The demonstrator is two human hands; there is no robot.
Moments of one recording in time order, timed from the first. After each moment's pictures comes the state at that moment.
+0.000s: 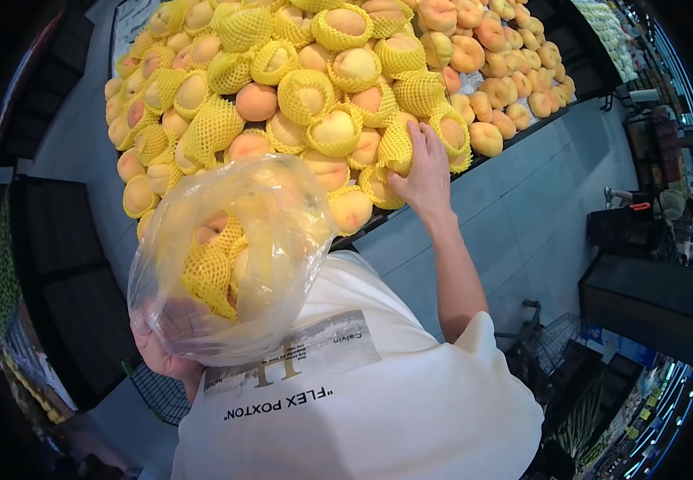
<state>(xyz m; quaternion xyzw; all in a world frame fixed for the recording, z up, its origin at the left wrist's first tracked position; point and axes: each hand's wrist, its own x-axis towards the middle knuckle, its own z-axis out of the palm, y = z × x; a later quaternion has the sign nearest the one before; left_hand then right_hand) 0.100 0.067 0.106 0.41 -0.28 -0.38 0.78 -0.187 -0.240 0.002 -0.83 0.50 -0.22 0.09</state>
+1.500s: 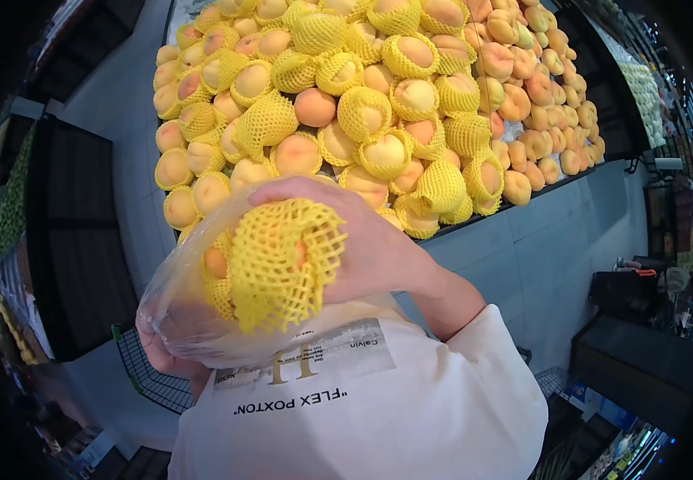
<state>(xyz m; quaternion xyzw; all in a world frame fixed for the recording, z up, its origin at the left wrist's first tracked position) 0.091 0.071 0.122 0.33 -0.22 -0.30 0.87 -0.055 -0.170 0.149 -0.77 0.02 -0.19 0.61</state>
